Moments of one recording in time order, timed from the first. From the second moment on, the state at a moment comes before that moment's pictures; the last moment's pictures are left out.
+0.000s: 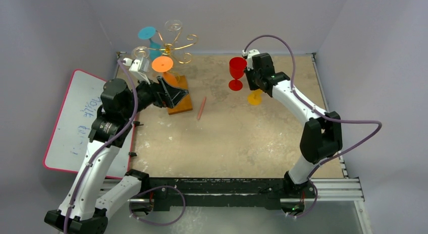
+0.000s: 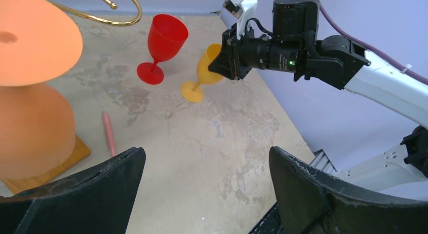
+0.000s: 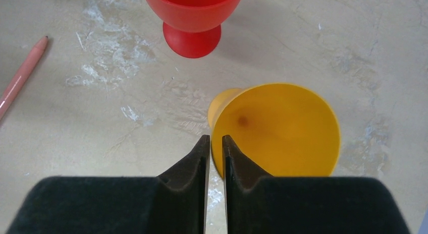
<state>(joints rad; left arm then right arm) -0.28 0.87 1.11 -0.36 0.45 -0.50 0.37 1.68 1.41 -0.47 0.13 -0.06</state>
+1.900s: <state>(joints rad) -0.28 0.79 1.01 -0.69 0.98 0.75 0.45 1.26 1.30 -0.05 -1.19 0.53</state>
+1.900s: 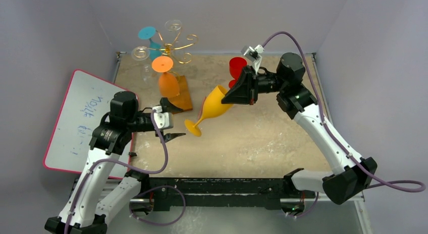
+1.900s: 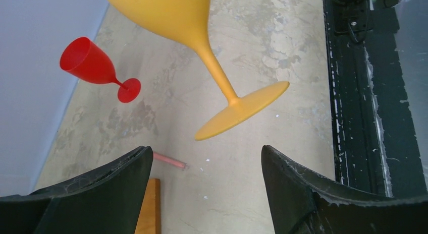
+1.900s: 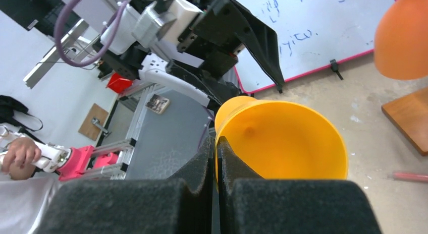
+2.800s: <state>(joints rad) -0.28 0.83 1.09 -0.89 1.21 1.03 0.50 1.27 1.30 0.07 -1.16 0.64</state>
